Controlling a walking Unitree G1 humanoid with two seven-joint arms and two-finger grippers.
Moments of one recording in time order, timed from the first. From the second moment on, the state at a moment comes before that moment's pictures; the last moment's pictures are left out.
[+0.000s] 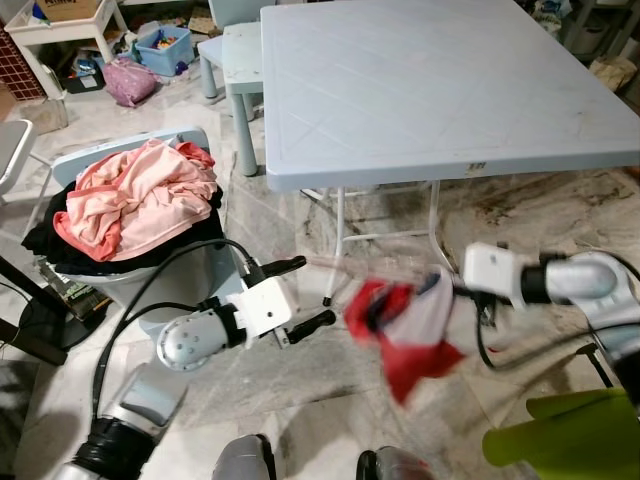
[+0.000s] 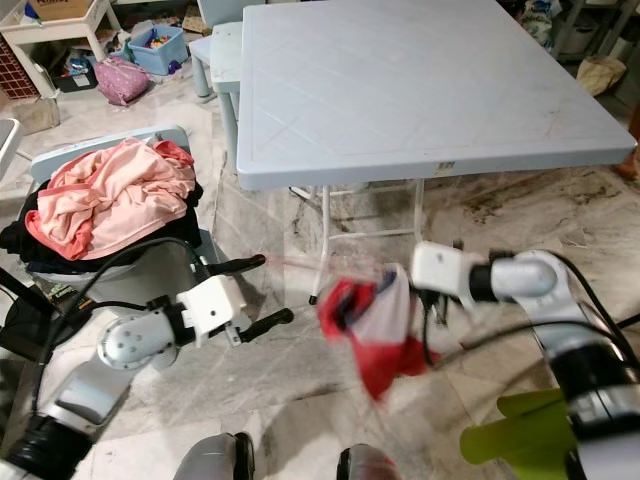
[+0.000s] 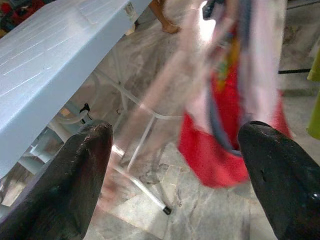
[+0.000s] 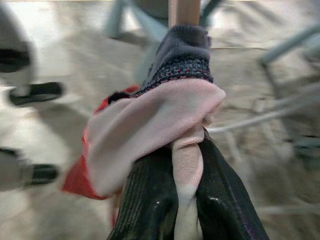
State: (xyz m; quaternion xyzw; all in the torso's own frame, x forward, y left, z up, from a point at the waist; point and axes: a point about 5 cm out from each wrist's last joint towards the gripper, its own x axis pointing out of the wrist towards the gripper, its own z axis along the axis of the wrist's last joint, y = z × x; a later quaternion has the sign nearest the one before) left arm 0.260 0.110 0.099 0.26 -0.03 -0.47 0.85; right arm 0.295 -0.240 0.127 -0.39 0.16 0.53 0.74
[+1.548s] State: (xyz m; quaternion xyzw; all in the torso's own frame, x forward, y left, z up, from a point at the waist) left arm 0.292 0.072 0.070 0.31 0.08 -0.58 0.75; right arm 0.272 -0.218 0.122 -0.43 0.17 0.61 0.64
